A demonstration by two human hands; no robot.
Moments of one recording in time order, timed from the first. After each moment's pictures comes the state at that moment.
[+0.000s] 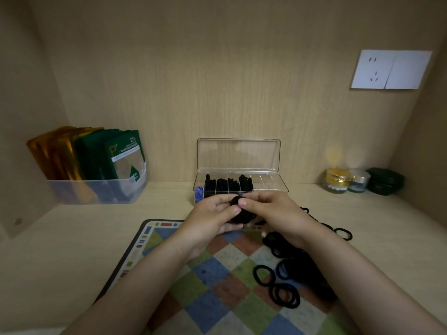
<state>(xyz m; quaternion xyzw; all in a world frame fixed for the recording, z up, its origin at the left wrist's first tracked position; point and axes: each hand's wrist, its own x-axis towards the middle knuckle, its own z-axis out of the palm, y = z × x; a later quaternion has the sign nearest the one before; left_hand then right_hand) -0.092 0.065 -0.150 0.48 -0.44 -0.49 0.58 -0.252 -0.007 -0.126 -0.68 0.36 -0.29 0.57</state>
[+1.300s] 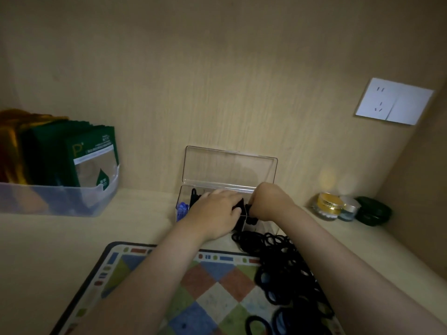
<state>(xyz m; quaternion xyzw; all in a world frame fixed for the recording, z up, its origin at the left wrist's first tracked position) -0.070 -0.043 -0.141 0.64 -0.74 -0.02 0.22 -0.200 -0.125 -0.104 -0.82 0.57 -0.04 0.05</state>
